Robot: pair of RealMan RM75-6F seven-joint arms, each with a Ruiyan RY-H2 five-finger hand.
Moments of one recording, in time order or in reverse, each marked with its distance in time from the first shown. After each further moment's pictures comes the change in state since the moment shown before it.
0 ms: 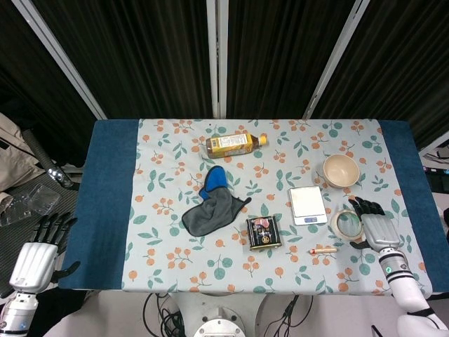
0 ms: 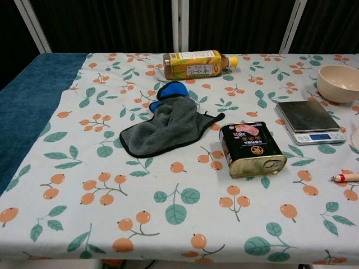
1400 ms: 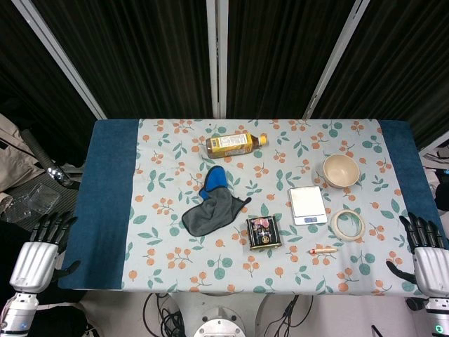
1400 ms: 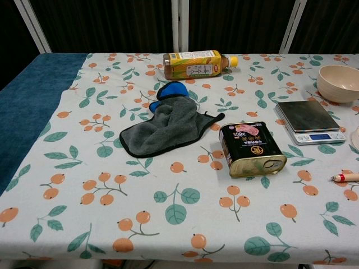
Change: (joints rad) left arm 0.004 0.010 -0.005 -0.031 0.001 0.004 0.035; right arm -0.328 0.093 -0.093 -0.032 -0.325 0.599 0.180
